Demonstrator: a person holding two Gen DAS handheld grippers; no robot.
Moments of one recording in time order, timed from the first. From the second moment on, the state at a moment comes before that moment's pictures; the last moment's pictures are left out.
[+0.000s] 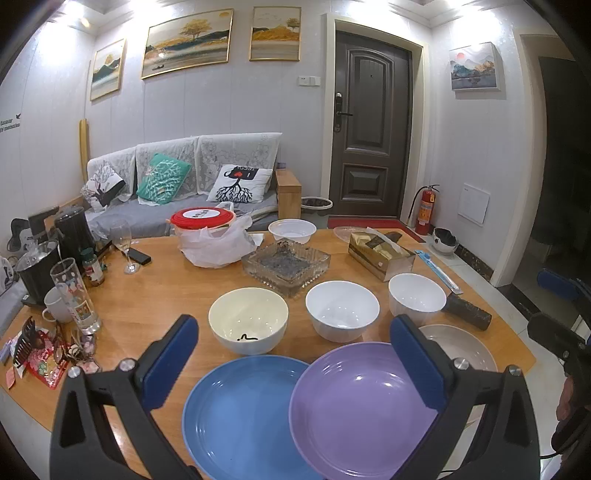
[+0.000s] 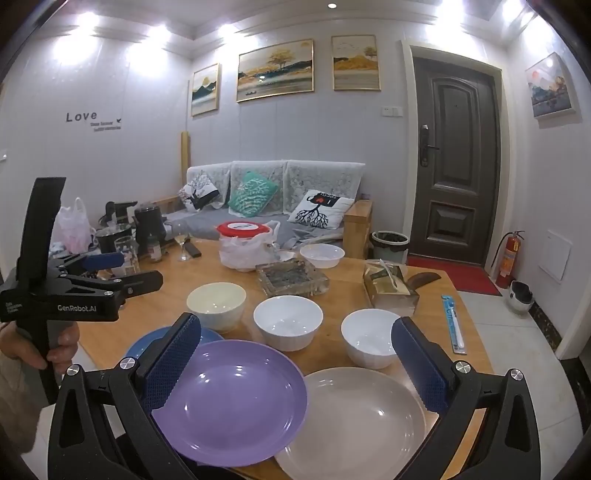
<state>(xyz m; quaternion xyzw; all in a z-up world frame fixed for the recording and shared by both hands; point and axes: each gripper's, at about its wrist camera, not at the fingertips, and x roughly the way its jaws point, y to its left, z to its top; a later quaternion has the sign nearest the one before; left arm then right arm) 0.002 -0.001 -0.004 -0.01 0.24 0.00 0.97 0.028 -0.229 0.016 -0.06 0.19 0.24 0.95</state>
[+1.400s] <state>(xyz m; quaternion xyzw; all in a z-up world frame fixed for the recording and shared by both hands) 0.030 0.007 -0.035 -0.05 0.30 -0.04 0.95 0.042 -0.216 -0.017 -0.06 0.26 0.24 0.93</state>
